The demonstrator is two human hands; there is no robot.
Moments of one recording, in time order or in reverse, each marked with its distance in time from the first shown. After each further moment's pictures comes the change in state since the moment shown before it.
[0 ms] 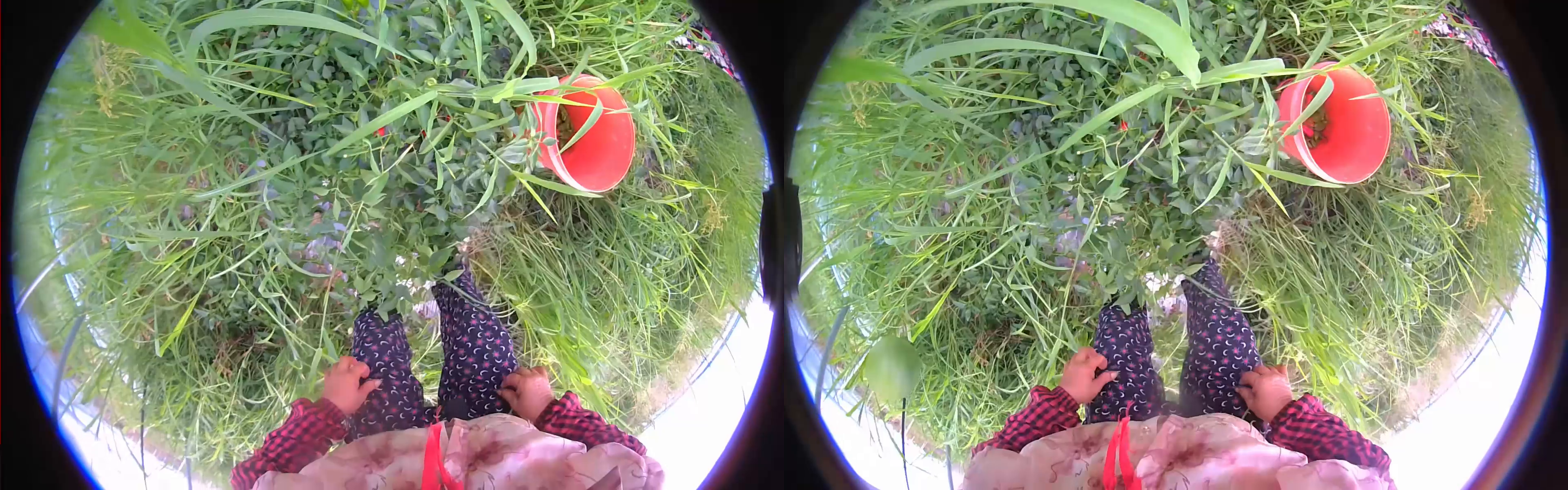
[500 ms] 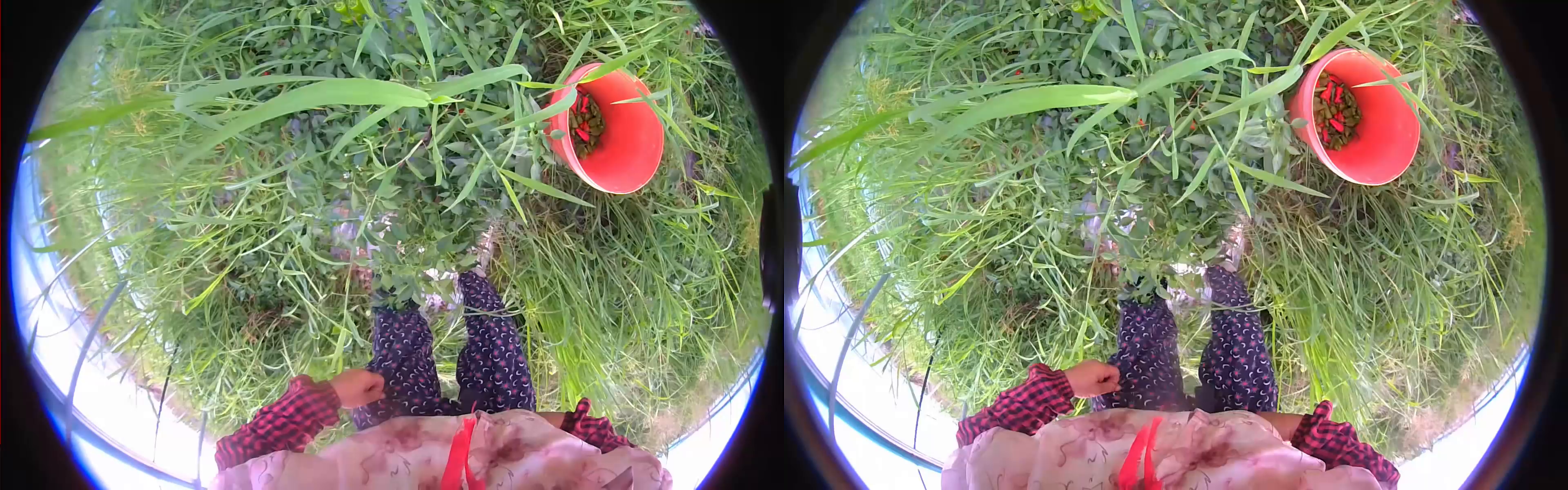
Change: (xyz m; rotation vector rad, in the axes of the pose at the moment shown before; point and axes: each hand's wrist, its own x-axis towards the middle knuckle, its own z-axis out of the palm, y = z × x) left_hand -0.001 0.077 -0.022 -0.163 -0.818 -0.072; right_hand -0.026 0.092 -0.020 0.982 -1.230 -0.111
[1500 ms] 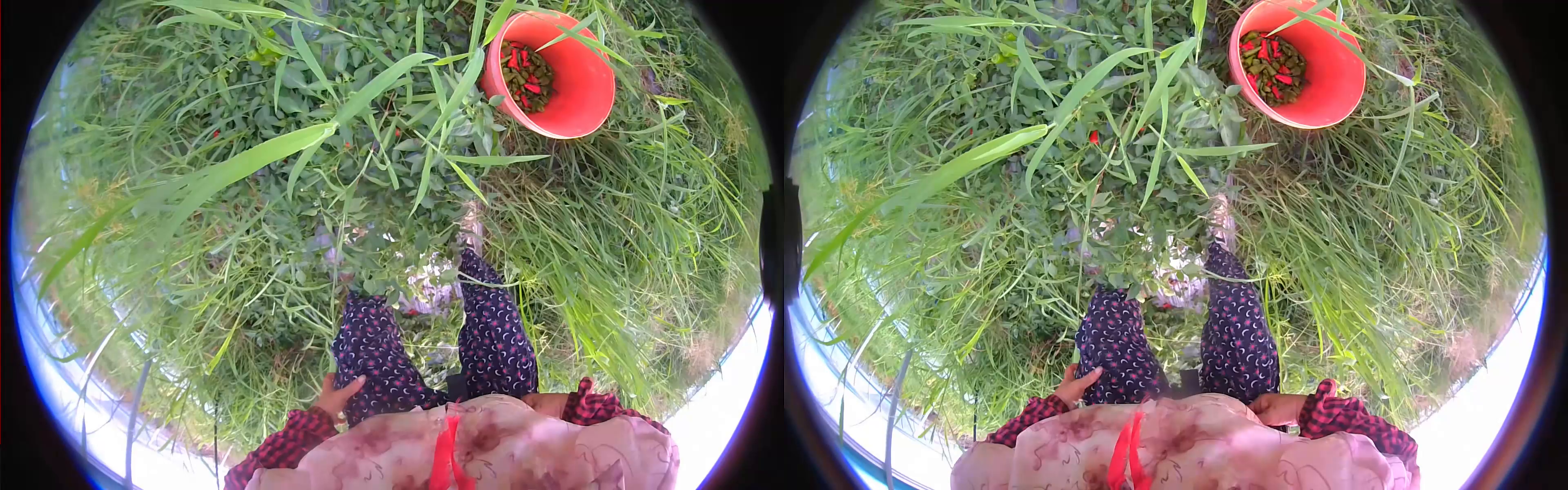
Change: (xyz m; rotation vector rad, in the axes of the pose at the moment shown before) left_hand -0.037 -0.025 -0.015 -0.886 0.610 -0.670; right_hand 0.032 0.010 0.037 0.299 0.114 -0.111
